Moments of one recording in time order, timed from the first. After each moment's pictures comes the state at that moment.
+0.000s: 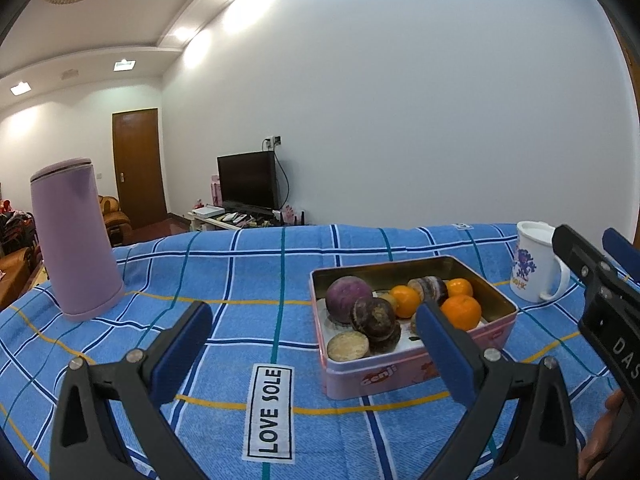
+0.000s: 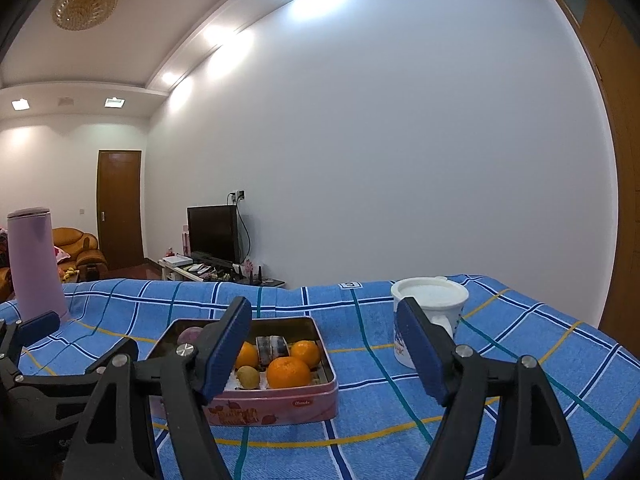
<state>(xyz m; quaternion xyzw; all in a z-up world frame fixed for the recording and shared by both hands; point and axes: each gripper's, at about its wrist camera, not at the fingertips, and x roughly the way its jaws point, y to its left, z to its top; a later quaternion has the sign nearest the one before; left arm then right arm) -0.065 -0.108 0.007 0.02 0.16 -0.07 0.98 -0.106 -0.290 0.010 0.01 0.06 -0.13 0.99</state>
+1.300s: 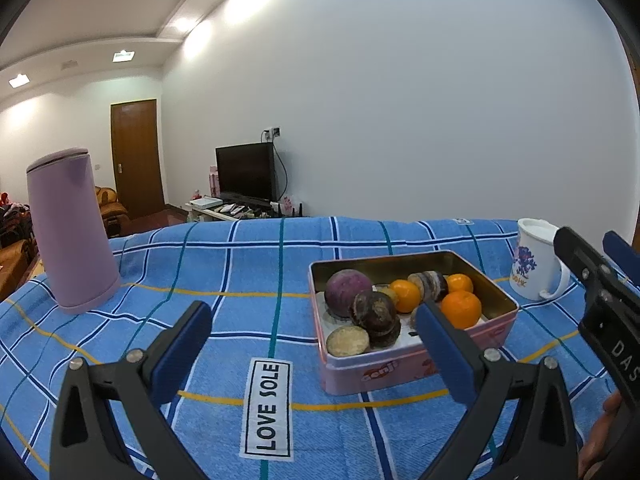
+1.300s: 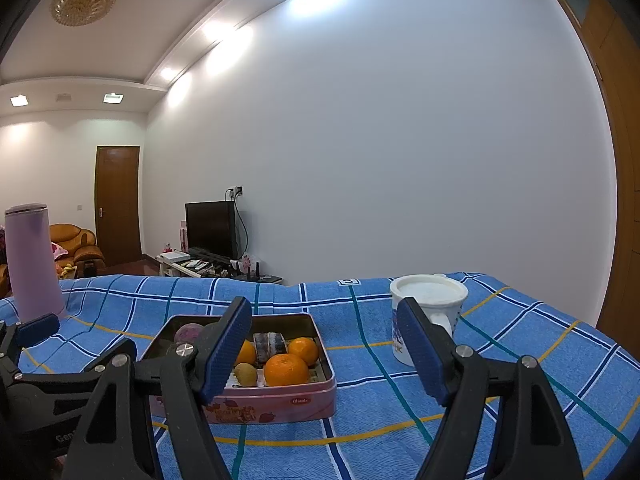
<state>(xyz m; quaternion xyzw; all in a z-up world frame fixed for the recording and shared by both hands) -0.061 -0.106 0.004 0.02 0.18 -0.07 0.98 -0.104 -0.292 0.010 0.01 0.07 -0.13 0.99</state>
